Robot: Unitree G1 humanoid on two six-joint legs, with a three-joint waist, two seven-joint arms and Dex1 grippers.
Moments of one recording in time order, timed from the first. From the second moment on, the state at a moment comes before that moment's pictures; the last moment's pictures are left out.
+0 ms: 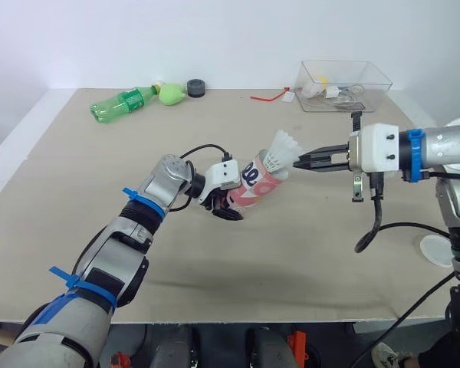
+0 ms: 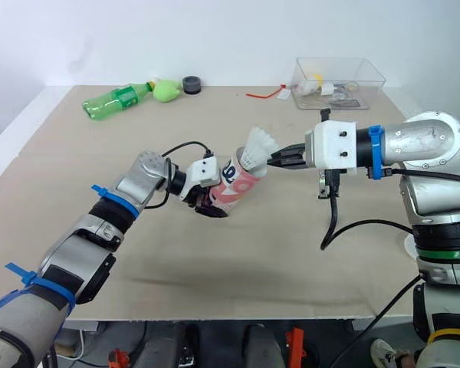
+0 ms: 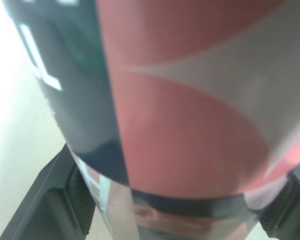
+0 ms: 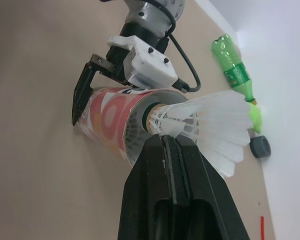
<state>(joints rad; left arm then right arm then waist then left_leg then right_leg) -1.08 0.25 -0.35 0.81 0.08 0.13 -1.27 -0.79 -0.92 0.07 0.02 0.24 -0.08 1.35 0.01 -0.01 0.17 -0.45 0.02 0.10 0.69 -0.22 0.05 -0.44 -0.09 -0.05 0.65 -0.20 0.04</state>
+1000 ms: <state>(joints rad) -1.08 0.26 -0.38 0.79 0.12 0.08 -1.25 -0.97 -0.79 0.16 0.24 0.27 0.09 1.43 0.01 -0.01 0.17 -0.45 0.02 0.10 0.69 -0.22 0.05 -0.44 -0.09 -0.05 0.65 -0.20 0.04</state>
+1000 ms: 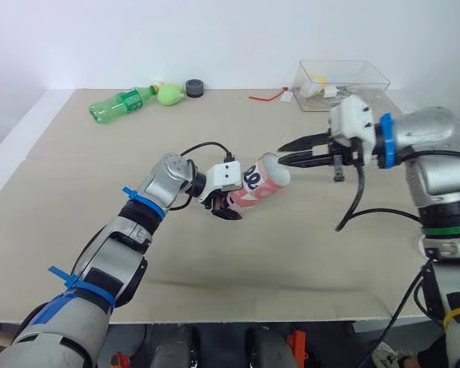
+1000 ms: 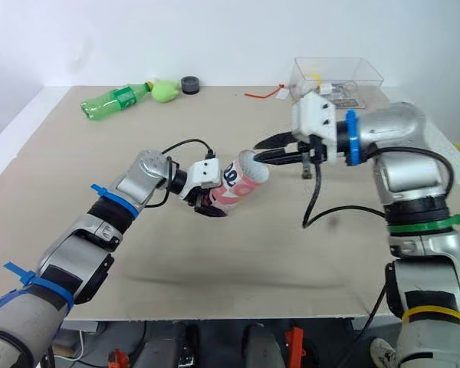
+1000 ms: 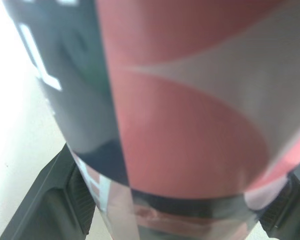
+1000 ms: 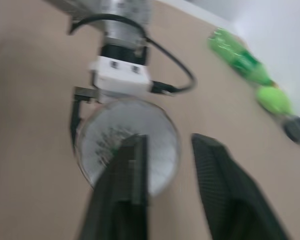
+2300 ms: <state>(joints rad) -1.07 0.27 -0.37 0.74 0.12 0.15 -1.26 -1.15 -0.73 0.18 0.38 0.28 0.21 1.57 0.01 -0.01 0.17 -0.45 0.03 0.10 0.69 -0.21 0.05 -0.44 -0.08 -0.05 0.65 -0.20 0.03</state>
